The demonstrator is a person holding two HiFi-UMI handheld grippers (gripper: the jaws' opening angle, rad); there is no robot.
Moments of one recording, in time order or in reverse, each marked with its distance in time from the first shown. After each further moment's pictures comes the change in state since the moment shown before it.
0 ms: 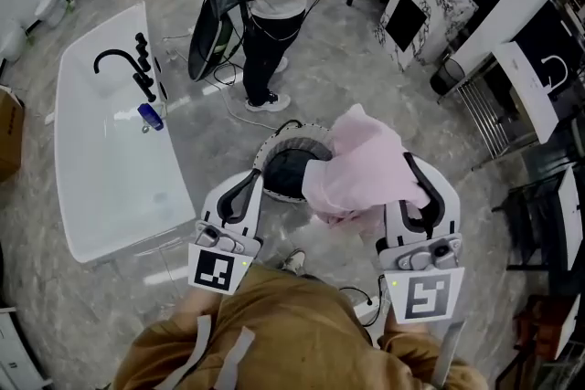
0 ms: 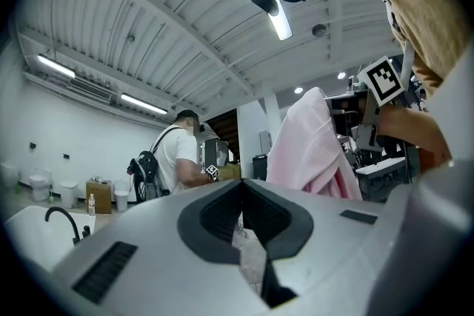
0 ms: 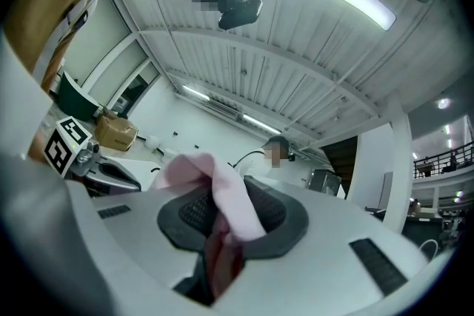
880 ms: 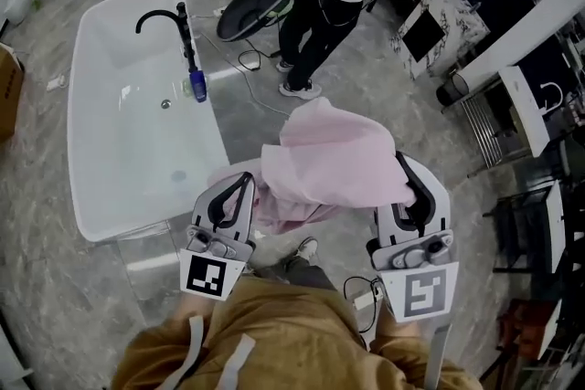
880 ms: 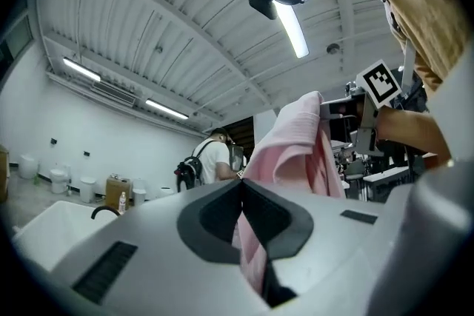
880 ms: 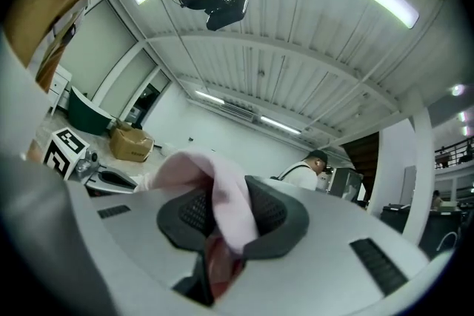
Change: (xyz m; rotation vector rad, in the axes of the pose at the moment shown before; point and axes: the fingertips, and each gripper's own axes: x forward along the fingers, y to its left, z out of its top) left arm -0.203 0.144 0.022 -0.041 -0.023 0.091; right arm 0.039 0.215 0.120 0.061 0.005 0.107
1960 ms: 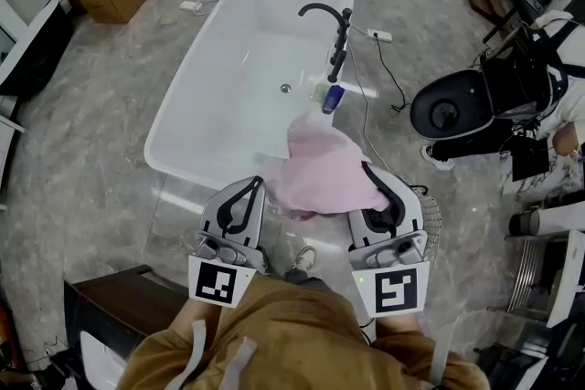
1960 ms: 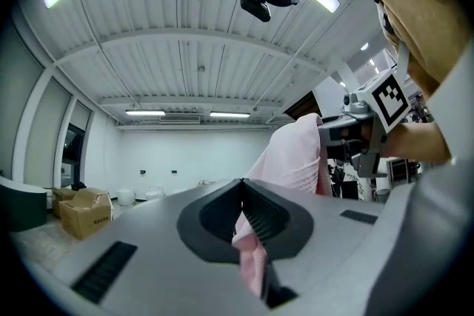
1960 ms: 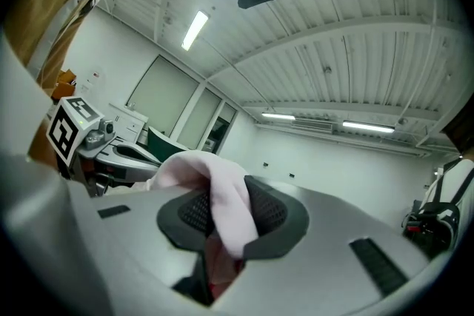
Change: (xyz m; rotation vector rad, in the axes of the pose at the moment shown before) left arm -0.102 0.148 0.003 0.158 0.112 0.599; right arm 0.164 0.201 -0.009 0.014 -0.188 0.657
